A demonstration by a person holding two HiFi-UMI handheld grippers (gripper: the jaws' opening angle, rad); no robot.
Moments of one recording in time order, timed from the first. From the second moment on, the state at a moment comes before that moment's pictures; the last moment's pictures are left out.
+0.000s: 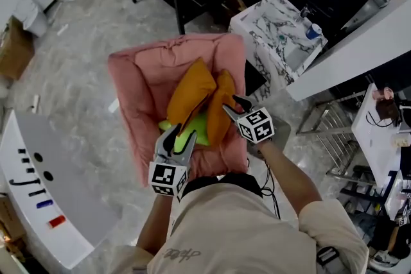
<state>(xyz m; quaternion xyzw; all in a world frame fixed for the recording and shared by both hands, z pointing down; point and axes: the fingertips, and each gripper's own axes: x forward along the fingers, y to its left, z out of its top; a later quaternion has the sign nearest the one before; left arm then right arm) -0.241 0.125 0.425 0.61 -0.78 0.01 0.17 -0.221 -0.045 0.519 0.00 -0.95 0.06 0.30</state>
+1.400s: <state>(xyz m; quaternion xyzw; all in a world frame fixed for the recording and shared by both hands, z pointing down) -0.229 0.098 0.442 0.65 -0.74 0.00 0.19 -0.158 -0.051 0.464 0.04 -0.97 0.13 0.21</state>
